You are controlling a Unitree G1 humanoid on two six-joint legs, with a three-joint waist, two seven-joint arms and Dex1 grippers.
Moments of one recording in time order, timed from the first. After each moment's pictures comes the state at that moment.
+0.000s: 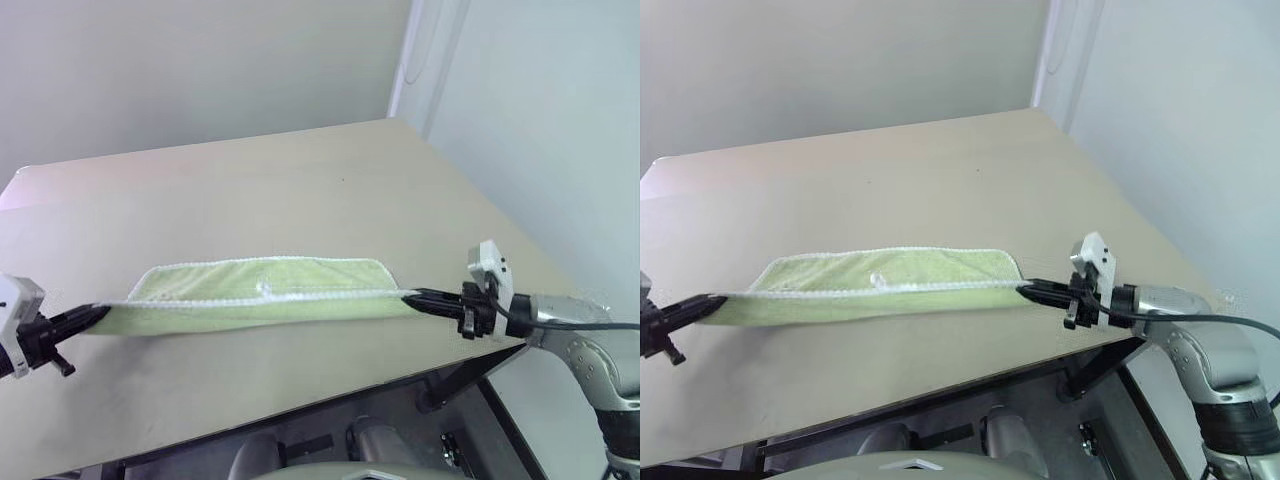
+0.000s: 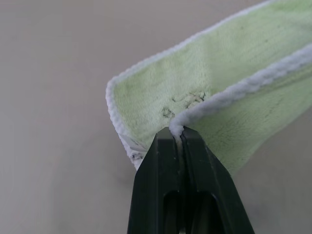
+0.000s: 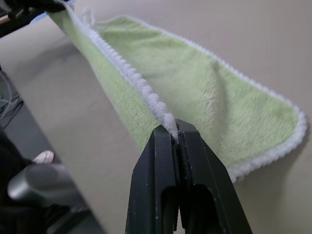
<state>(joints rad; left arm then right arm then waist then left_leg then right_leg) 0.25 0.92 0.59 0.14 -0.47 0.27 -1.13 -0.05 -0.77 -0.13 -0.33 0.66 0.69 1.02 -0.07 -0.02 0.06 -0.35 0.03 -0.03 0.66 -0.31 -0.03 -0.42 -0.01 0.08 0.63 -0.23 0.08</state>
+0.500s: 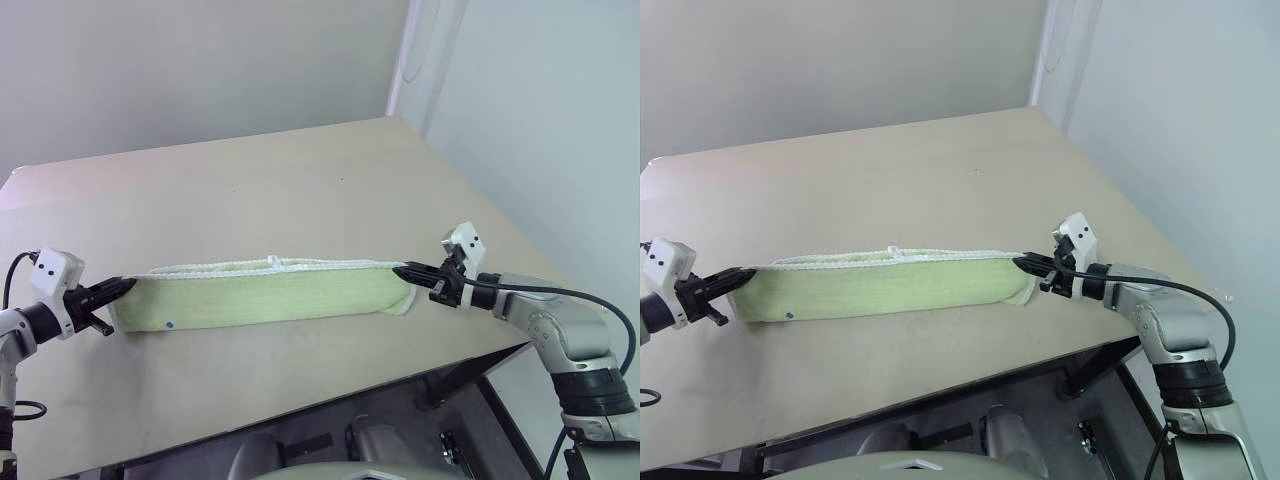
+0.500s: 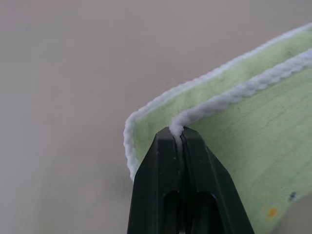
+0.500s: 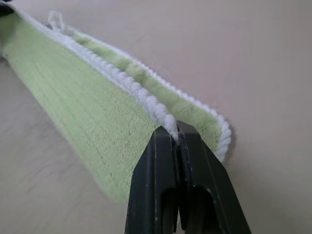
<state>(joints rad) -0.08 0.86 0.39 0.39 -0.38 0.24 -1.02 -0.28 -0.63 -0.01 -0.07 0.49 0.65 0.84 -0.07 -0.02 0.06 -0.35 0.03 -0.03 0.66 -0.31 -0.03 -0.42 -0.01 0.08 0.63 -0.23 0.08</state>
